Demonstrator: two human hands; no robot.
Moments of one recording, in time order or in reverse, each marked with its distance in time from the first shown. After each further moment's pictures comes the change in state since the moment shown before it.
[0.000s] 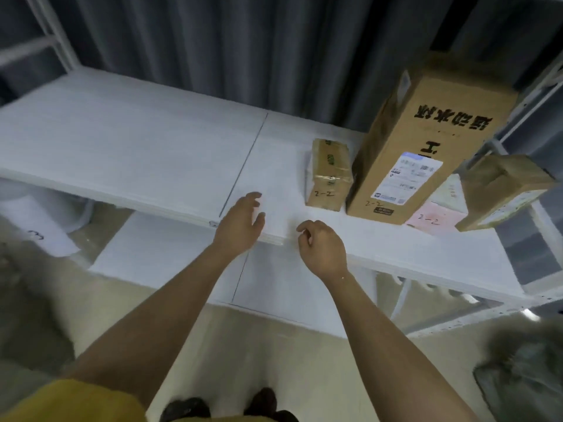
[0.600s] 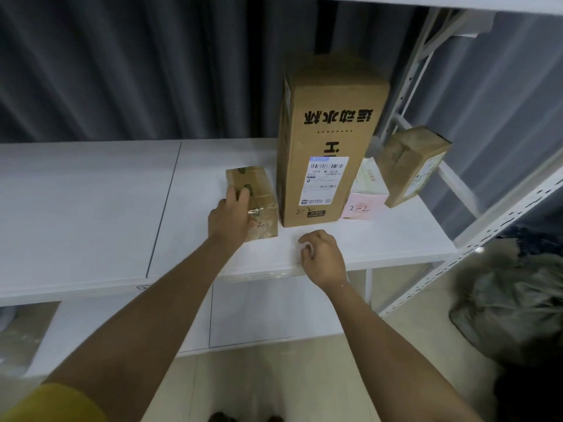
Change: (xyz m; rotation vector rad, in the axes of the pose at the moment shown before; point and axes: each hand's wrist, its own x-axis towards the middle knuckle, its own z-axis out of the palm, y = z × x) left_hand 0.093 0.095 0.065 0.648 -0.122 0.239; right_hand 0.001 0.101 -0.037 0.050 0.203 0.273
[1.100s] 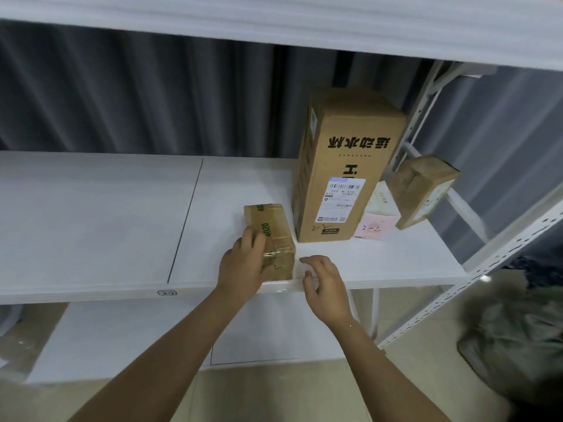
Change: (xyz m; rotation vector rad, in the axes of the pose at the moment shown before) left_hand -0.072 -0.014 0.004 -0.079 0.024 0.080; right_hand -0.040 -0.022 0.015 0.138 0.065 -0.187
